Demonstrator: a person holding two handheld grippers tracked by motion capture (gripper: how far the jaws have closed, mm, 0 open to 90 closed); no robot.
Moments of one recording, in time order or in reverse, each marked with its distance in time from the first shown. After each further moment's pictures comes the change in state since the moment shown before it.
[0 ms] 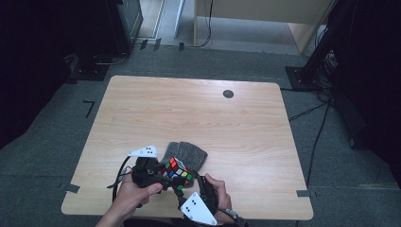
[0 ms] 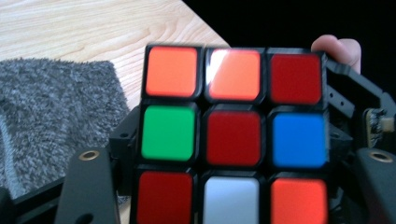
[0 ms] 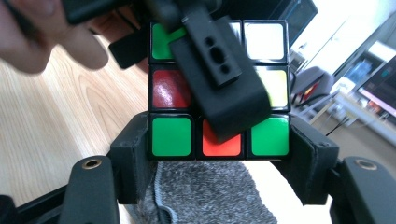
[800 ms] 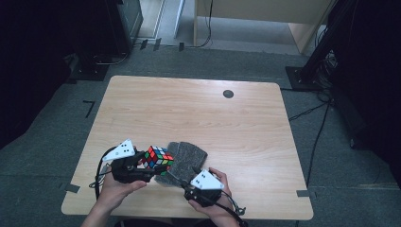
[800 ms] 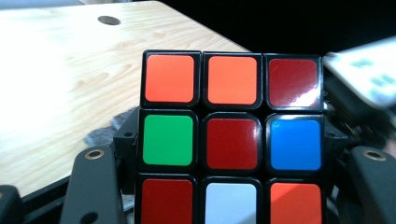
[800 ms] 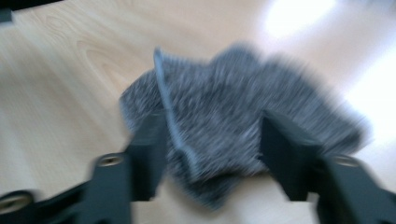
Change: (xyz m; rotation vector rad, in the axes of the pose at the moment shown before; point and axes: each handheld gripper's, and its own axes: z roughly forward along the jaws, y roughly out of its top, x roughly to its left) left arm 0.018 -0.008 -0.044 -0.162 0.234 0.215; right arm -0.025 -0.040 0.036 0.286 0.182 0.445
